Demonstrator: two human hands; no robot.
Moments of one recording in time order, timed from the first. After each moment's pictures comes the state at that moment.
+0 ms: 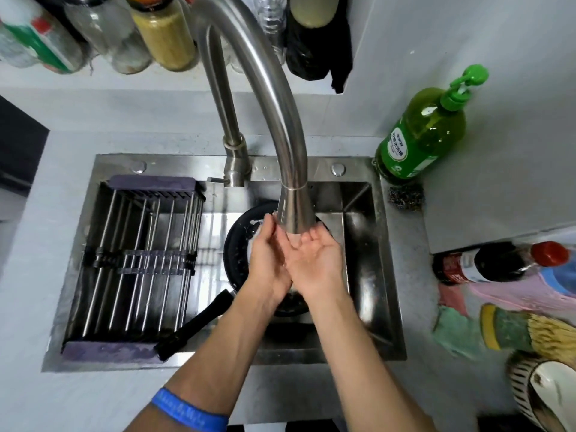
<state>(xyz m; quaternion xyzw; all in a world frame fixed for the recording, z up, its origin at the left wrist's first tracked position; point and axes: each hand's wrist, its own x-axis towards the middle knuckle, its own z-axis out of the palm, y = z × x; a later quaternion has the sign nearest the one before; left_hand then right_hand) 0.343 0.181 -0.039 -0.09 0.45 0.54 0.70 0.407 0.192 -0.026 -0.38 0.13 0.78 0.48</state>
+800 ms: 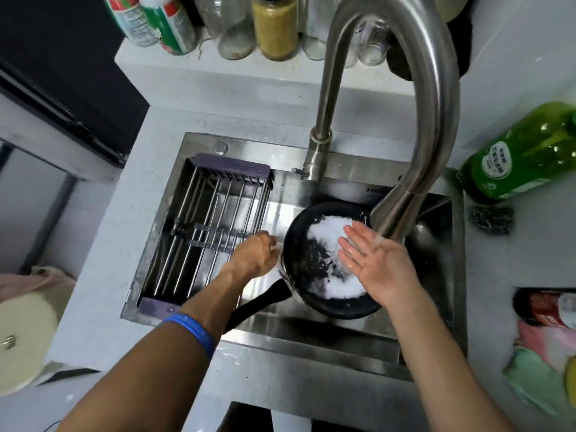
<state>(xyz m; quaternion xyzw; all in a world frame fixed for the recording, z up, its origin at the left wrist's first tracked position) 0.171 0.137 -0.118 0.54 0.75 -0.06 0.36 0.407 0.198 -0.034 -0.53 -0.09 0.79 0.29</state>
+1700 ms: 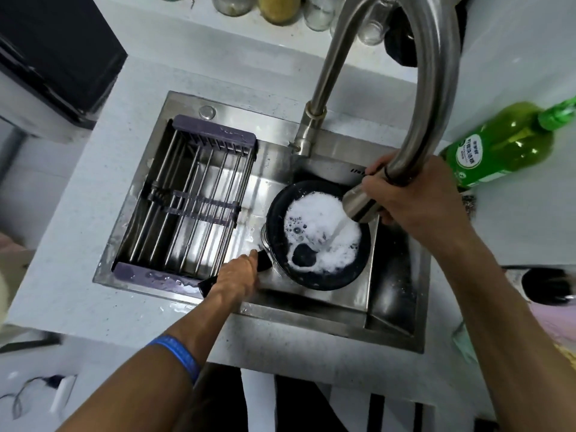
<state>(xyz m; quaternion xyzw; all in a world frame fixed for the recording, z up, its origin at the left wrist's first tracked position) 0.220 0.052 -0.135 0.53 0.76 -0.12 0.34 0.411 0.217 0.095 -0.57 -0.70 0.38 0.19</state>
